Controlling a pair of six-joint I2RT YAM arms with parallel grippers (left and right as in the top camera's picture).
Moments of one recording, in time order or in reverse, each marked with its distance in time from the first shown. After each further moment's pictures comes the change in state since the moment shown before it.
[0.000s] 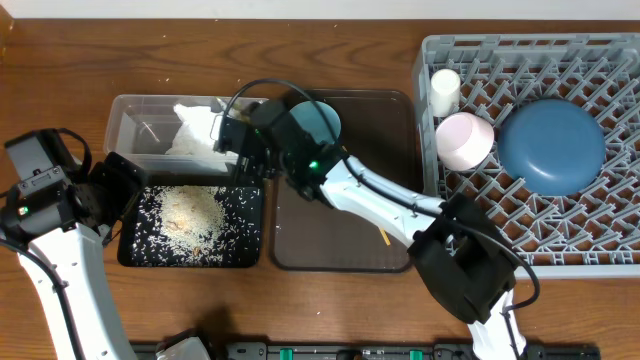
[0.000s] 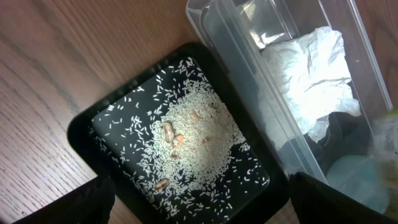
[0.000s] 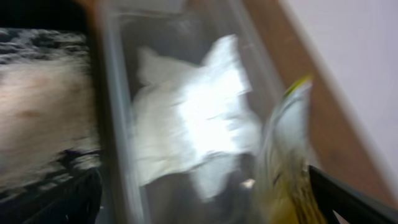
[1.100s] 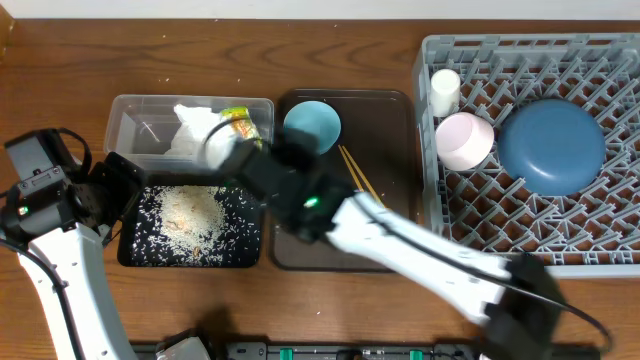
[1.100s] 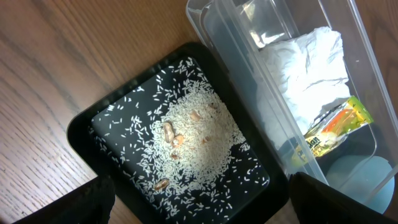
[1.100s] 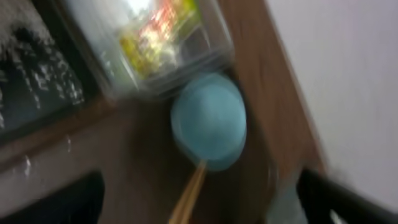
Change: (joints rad) left arm 0.000 0.000 0.000 0.000 0.000 0.000; right arm 0.149 -0.292 0.037 -0.726 0.584 0.261
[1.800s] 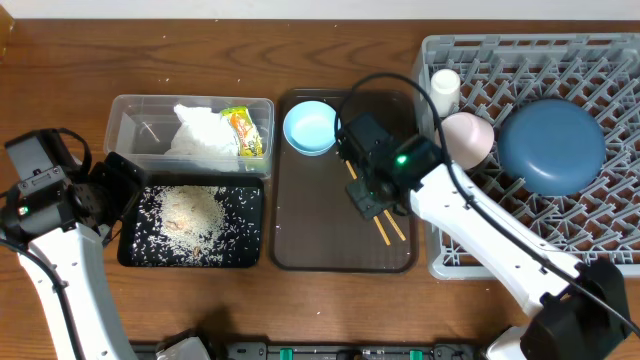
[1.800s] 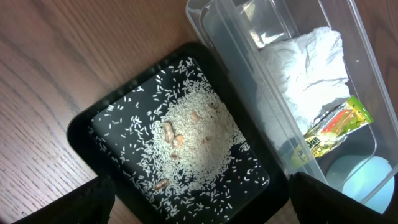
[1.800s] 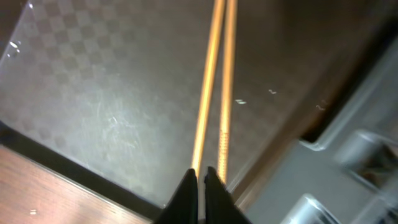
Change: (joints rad) left arm 0.000 0.000 0.000 0.000 0.000 0.000; right arm -0.311 -0.149 -0.258 -0.269 -0.433 0.402
